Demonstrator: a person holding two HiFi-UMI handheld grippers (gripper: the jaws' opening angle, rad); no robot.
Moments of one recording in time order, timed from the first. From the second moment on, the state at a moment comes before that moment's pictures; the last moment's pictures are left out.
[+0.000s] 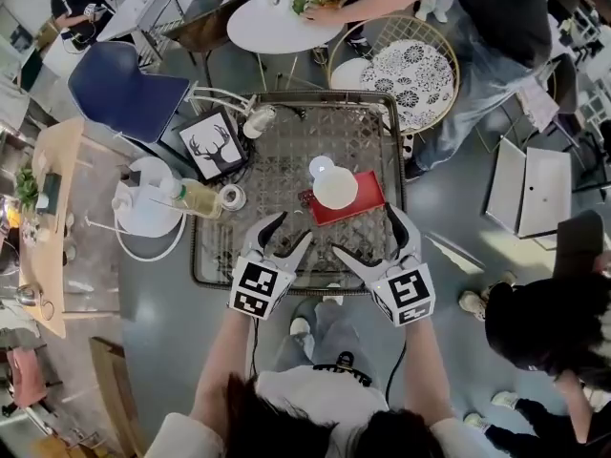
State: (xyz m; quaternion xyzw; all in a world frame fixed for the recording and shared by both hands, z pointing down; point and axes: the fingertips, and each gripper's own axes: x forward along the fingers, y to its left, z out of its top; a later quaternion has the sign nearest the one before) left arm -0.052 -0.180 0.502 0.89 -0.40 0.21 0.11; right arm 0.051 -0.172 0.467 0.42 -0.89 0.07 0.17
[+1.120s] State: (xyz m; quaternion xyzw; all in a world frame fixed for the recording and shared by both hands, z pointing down) left arm -0.043 -0.248 0.629 0.87 -0.36 0.32 0.14; right arm 0.052 -0.243 0.589 0.35 -0.89 0.11 0.27
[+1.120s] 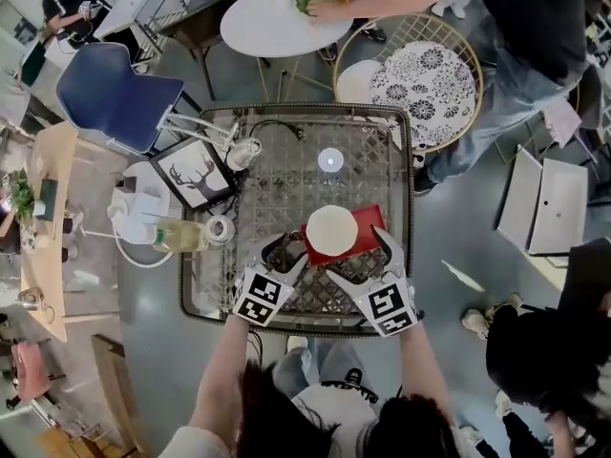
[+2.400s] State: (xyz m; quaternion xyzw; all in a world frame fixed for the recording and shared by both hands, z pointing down) left arm -0.026 -0.273 0.635 0.89 -0.30 0.32 0.13; right arm 0.032 -0.264 0.634 0.30 -0.90 0.10 0.30
